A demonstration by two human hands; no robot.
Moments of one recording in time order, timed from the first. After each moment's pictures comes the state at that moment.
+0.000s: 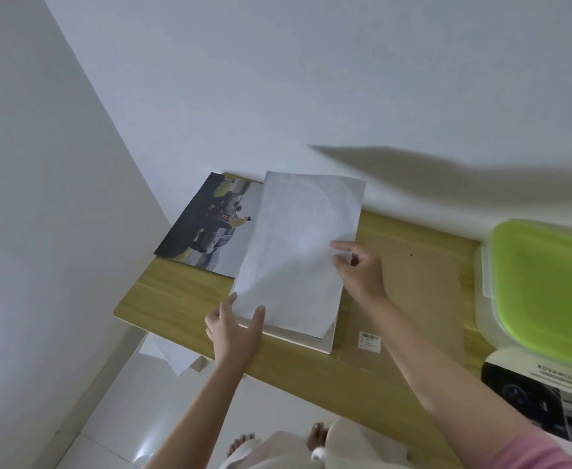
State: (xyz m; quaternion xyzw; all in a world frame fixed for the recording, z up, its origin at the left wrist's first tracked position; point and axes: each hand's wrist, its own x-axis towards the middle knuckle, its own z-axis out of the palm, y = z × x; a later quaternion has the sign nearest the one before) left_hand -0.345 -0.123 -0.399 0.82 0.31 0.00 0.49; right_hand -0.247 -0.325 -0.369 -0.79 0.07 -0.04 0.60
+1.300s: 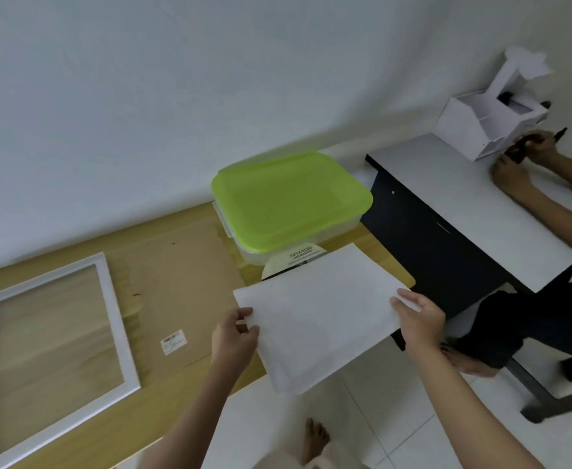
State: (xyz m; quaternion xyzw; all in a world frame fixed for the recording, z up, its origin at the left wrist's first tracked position) left_hand -0.403 -0.389 -0.406 0.83 -0.09 -0.26 0.49; right_hand -0.592 -0.613 -0.397 -0.53 0.58 -0.35 0.51
